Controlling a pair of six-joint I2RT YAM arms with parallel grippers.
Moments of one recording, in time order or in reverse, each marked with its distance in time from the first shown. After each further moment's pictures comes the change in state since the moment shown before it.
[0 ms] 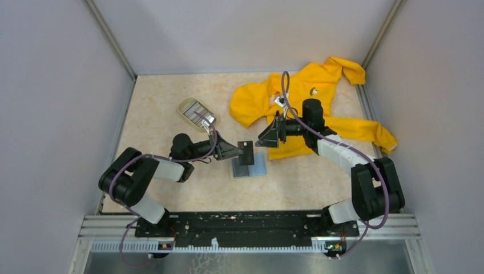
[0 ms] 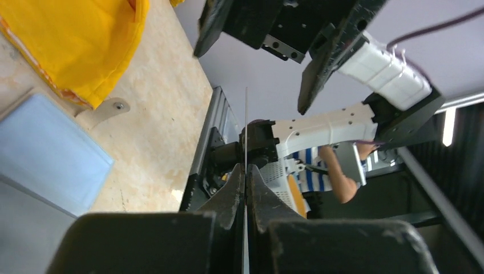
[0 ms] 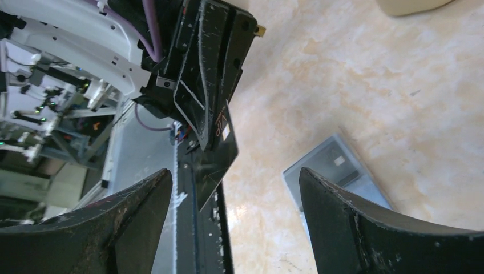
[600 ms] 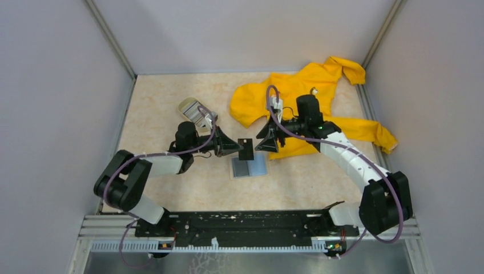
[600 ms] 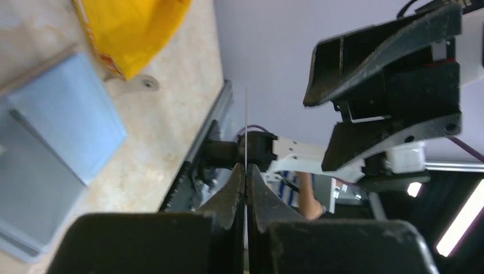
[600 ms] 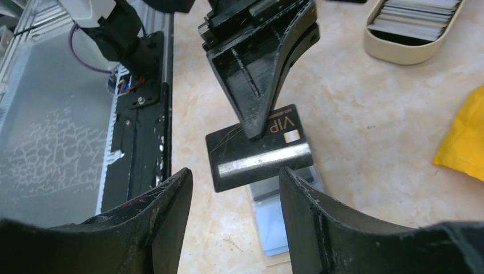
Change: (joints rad) left arm 0.030 -0.109 0.133 -0.565 -0.023 0.095; right arm 0.097 -0.093 0.158 -0.515 0.089 -0.649
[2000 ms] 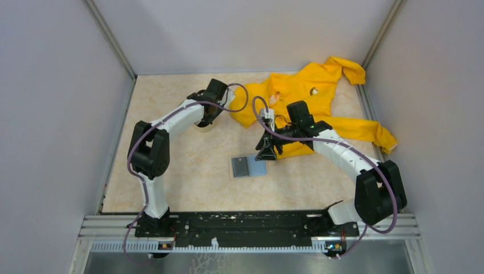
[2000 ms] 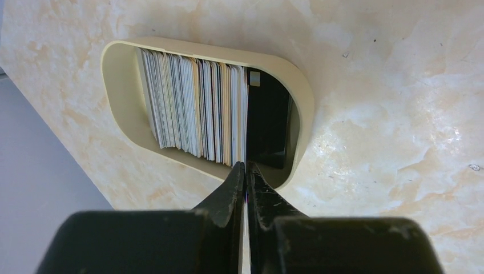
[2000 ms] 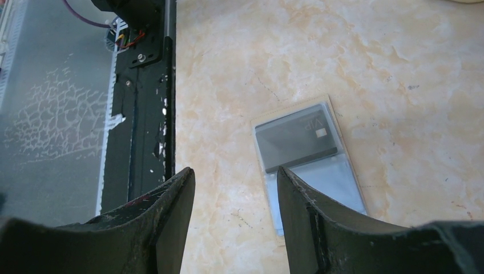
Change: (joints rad) left arm -0.026 0.451 0.993 -1.374 -1.214 1.617; right arm 0.037 0.080 0.002 -0.150 0.031 -0.133
